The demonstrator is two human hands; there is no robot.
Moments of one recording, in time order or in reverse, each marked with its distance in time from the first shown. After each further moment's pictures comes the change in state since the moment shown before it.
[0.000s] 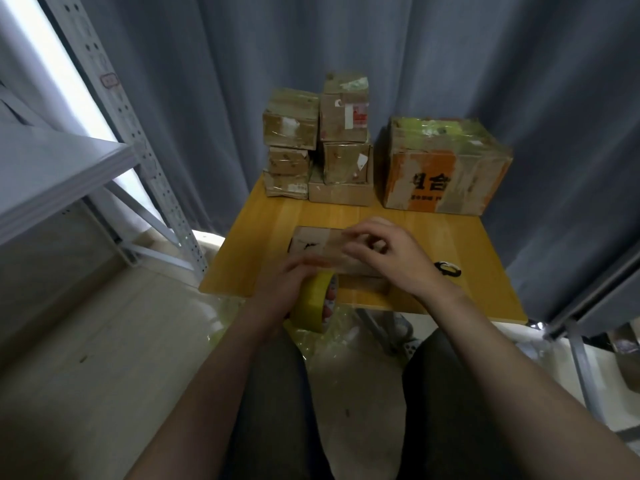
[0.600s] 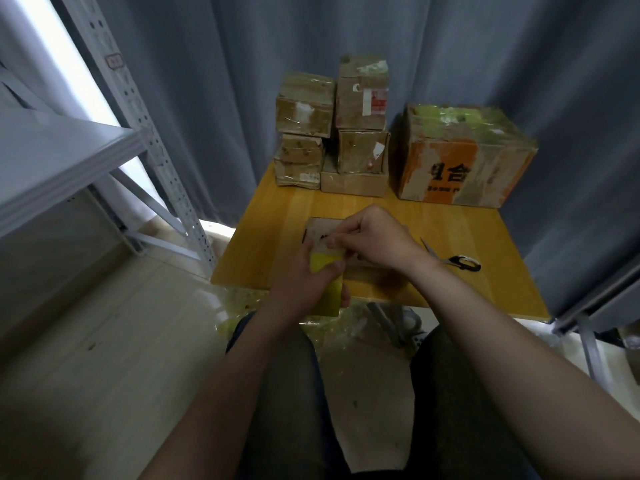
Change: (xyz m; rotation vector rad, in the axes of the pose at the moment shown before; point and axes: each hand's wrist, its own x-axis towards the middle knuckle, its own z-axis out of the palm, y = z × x) left_hand 0.005 -0.008 -0.005 0.132 -0.003 0.140; right_hand 0.048 -0.034 0.037 -0.053 -0.144 0.257
